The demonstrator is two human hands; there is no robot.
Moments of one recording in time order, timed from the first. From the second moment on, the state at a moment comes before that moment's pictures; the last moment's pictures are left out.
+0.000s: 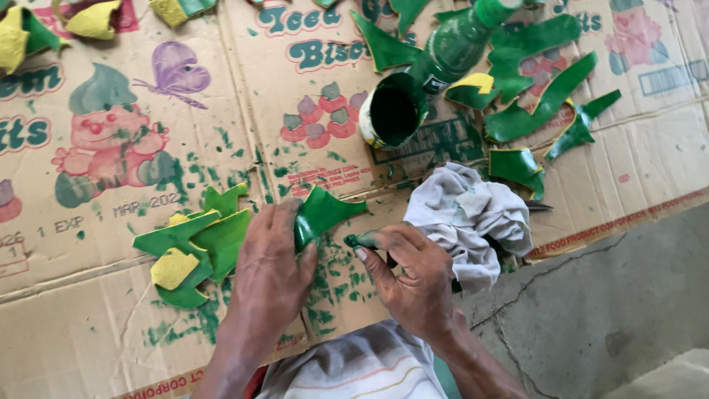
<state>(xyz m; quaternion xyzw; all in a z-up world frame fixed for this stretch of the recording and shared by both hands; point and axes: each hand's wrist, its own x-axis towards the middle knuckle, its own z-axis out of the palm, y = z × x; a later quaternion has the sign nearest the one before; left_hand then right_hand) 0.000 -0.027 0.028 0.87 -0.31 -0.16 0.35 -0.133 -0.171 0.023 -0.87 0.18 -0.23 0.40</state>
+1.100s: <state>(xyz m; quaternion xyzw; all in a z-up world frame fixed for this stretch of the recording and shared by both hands) -0.155 -0.356 -0.015 0.70 -0.59 -0.10 0.39 -0.276 -0.297 0.012 -0.59 0.38 -0.63 0.34</state>
